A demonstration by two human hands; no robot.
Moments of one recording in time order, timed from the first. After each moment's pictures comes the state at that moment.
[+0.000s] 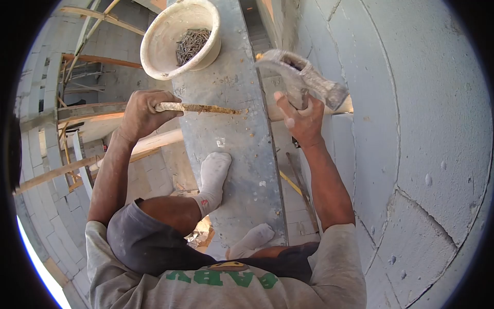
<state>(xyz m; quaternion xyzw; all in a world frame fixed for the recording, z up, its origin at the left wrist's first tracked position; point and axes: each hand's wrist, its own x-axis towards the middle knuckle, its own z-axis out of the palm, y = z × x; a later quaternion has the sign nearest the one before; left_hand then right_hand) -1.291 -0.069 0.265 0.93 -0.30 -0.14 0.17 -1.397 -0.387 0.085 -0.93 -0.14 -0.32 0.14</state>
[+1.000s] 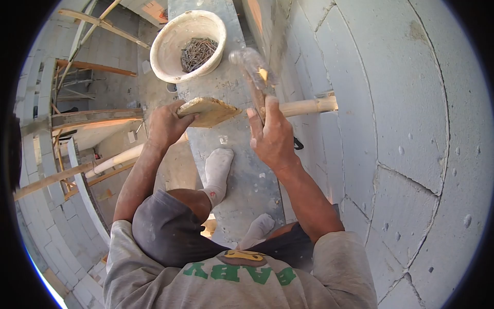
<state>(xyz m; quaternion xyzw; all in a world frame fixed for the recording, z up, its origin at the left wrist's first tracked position) -1.328 -0.063 0.255 0.97 -0.17 -0.09 0.13 -1.425 -0.297 0.241 -0.85 0.12 -0.09 0.51</state>
